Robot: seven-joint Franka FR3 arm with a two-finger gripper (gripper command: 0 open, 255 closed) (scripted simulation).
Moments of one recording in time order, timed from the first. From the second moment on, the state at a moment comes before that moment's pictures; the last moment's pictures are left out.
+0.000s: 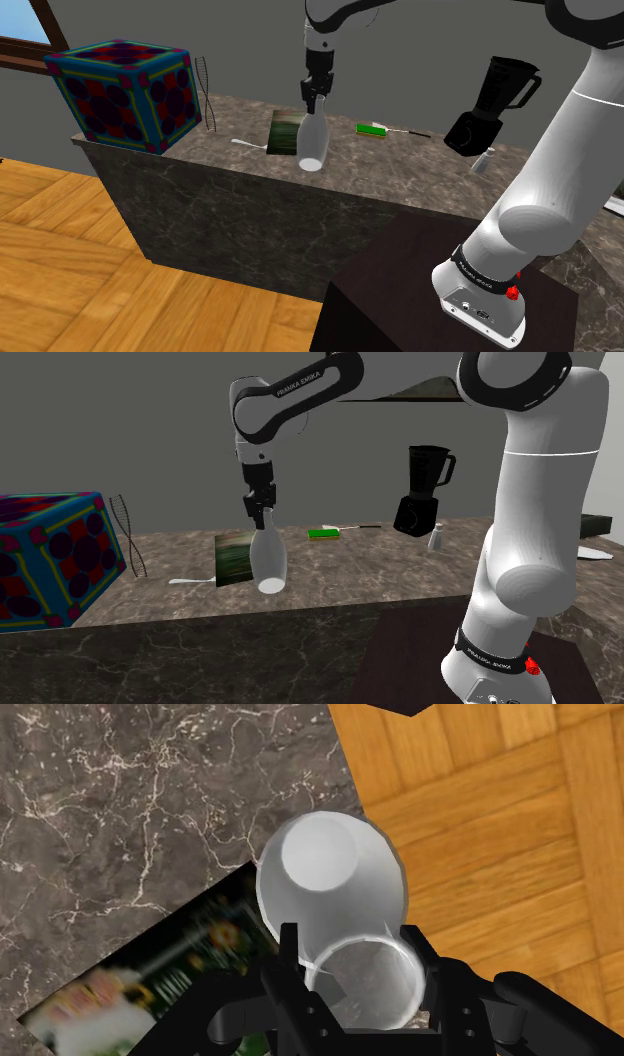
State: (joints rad) arm -0.01 0.10 0.05 -1.85 -0.01 1.90 -0.16
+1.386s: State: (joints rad) arm -0.01 0.09 0.05 -1.59 -0.01 1.62 -0.16
